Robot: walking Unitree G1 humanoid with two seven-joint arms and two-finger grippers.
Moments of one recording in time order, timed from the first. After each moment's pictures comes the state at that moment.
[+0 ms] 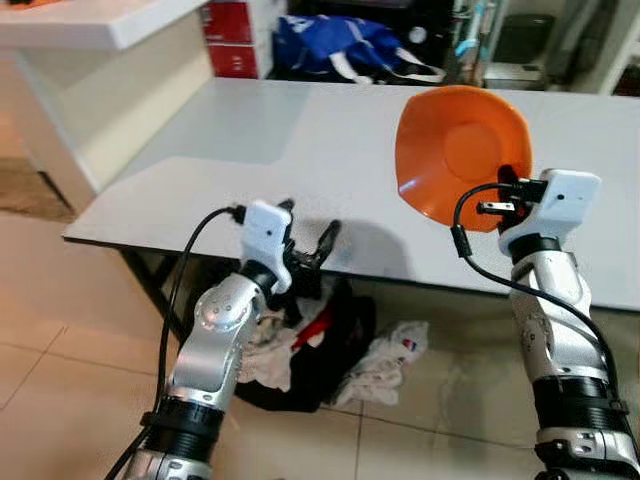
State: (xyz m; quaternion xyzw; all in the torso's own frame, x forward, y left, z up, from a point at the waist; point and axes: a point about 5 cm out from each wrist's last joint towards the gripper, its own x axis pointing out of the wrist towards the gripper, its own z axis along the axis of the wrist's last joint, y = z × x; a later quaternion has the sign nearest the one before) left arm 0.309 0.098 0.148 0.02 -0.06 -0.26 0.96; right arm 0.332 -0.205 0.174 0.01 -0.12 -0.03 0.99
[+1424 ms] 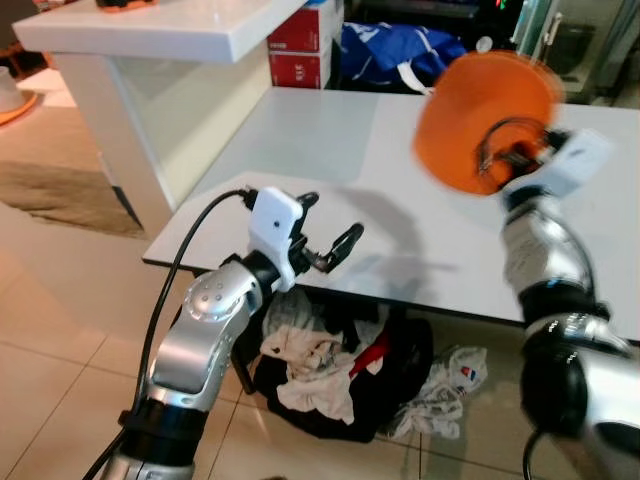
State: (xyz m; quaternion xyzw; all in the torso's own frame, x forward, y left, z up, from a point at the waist) left arm 0.296 0.095 0.171 0.03 -0.04 -0.35 0.93; right arm 0.392 -0.236 0.192 0.21 -0.07 -0.15 0.96
